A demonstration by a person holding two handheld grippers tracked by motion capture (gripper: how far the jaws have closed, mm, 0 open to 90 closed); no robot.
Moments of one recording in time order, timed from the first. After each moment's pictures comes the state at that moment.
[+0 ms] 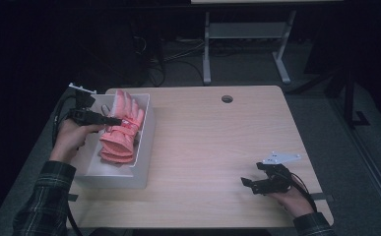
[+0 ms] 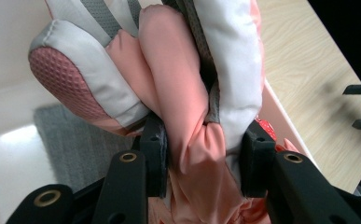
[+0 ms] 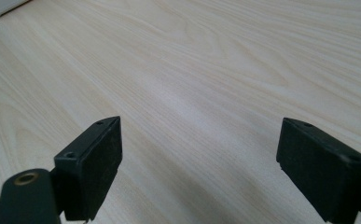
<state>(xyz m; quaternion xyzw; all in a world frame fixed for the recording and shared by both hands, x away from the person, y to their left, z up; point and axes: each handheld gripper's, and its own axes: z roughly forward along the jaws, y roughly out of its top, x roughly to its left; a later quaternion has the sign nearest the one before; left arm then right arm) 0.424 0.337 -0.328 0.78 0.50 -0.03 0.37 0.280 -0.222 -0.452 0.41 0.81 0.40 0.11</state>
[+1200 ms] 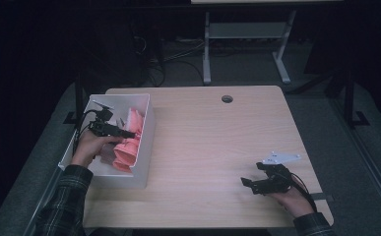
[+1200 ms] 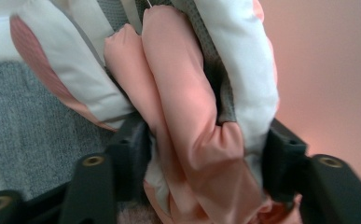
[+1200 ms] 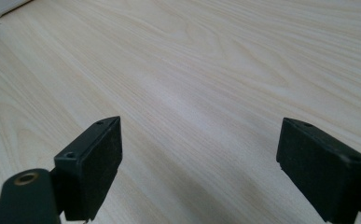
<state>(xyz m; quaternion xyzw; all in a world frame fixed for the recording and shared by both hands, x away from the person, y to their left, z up) 0.442 0.321 -0.397 0.79 0.52 -0.06 0.33 0.279 -0.222 -0.451 0.41 0.81 0.40 0.11</state>
